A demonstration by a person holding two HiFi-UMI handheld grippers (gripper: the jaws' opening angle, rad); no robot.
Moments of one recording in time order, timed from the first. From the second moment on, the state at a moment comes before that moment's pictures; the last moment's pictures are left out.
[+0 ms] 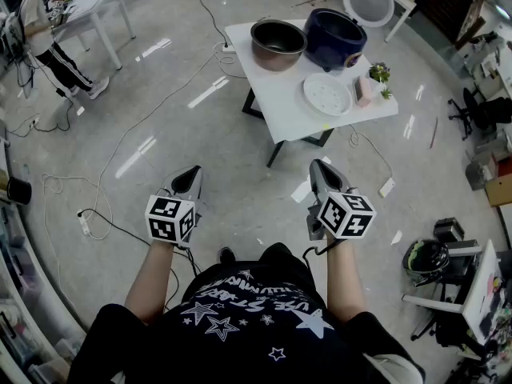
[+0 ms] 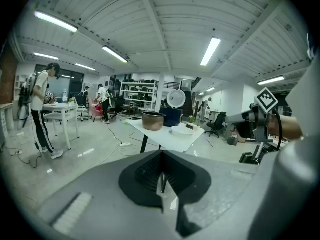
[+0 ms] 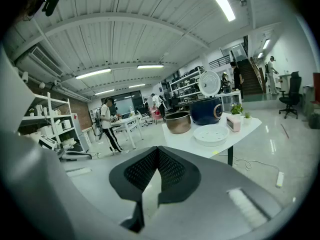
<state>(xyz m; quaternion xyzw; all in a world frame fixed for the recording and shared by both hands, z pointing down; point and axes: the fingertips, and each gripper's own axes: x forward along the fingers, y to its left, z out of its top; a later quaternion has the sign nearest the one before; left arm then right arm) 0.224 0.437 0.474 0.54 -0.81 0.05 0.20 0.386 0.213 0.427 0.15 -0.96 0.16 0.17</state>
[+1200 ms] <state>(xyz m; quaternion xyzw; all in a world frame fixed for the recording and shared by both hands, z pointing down) 0.206 0.479 0.467 0.57 -0.80 0.00 0.19 0.310 0.278 0.442 0.08 -0.97 0.16 0.18</state>
